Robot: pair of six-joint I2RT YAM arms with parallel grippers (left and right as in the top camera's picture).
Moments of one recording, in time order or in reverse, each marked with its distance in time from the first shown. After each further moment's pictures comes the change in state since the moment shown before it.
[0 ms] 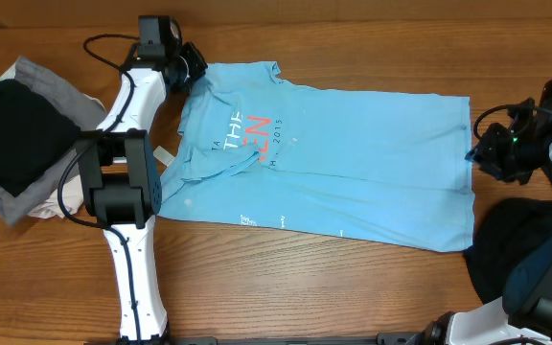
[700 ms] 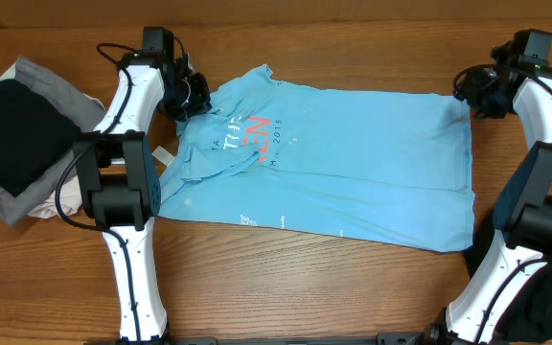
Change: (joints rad) left arm 0.000 -0.023 0.011 -0.429 0.089 0.288; right arm 0.087 0.491 0.362 0.439 0.075 0.069
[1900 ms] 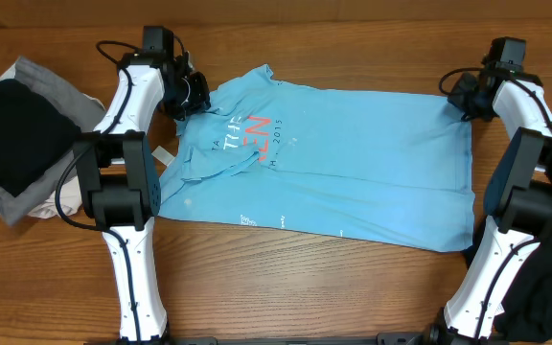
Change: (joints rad) left arm 0.001 -0.002 0.000 0.029 -0.012 0.022; right arm 0.029 0.135 0.034 0.079 0.158 0.106
